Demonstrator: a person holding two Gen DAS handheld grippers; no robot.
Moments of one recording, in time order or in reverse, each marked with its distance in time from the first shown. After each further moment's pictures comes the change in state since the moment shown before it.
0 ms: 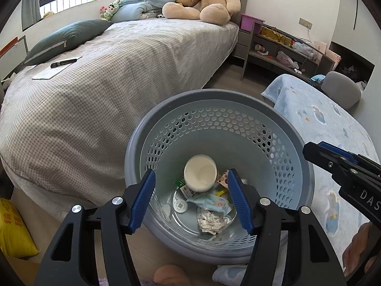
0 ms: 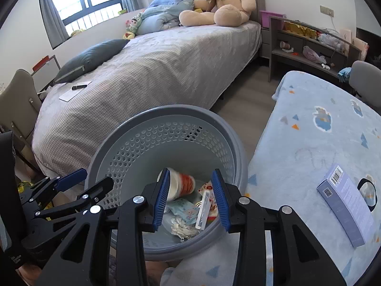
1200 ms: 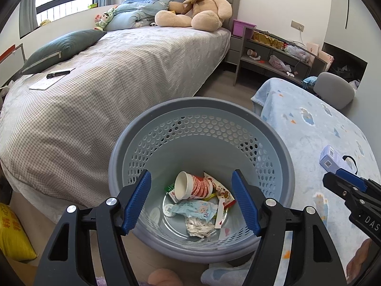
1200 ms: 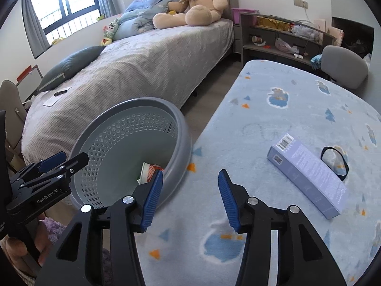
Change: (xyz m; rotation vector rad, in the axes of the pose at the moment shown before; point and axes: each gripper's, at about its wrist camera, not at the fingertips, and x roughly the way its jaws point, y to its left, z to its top) left arm -0.015 -0.030 -0.001 0.030 -0.047 -0.024; right arm -0.045 -0.056 -0.036 0.082 -0.010 -0.116
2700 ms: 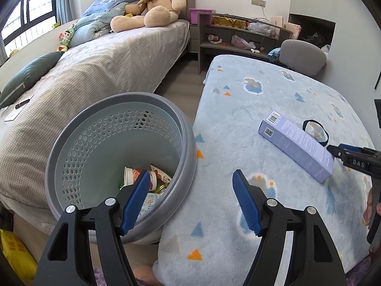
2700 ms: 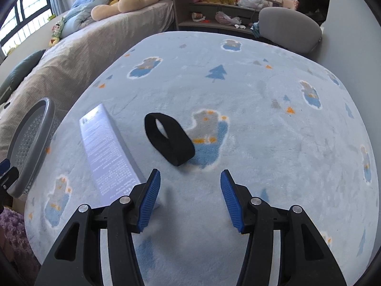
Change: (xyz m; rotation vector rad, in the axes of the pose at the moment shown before) left arm -0.004 -0.138 -0.025 0.185 0.038 -0.064; right arm -0.008 -0.213 -0.029 0.109 0.120 -0.198
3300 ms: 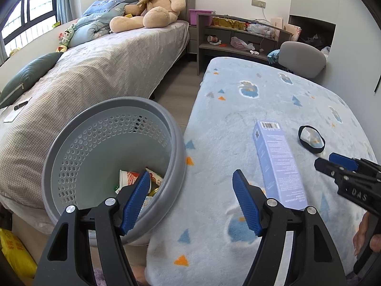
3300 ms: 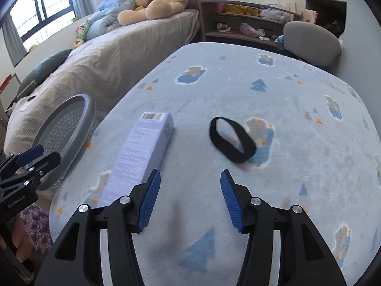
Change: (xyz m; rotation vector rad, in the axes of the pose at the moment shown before) left arm 0.001 -0.016 0.010 -0.006 -0.004 -0.008; right arm -0.021 0.044 -0.006 -0.031 -0.066 0.089
